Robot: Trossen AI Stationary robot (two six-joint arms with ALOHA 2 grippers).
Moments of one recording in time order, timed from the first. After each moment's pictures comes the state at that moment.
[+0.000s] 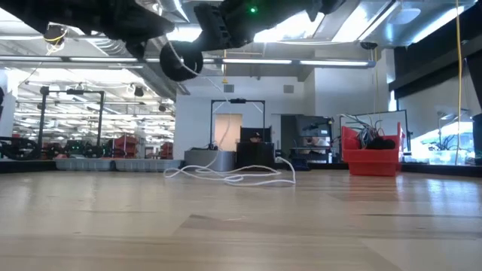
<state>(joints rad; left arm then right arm) -0.05 0.81 0.43 0.23 -0.09 -0.05 0.06 1.88 1.33 0.34 0.49 -0.32</state>
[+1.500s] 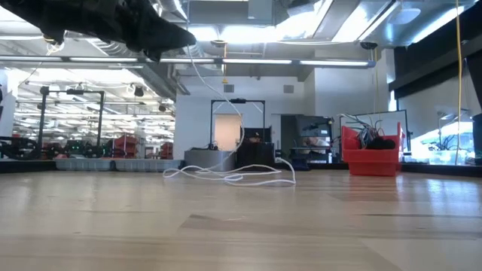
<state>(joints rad) -0.07 1.08 0.44 0.40 -0.18 0.08 0.30 1.76 1.32 0.66 0.64 -0.49</state>
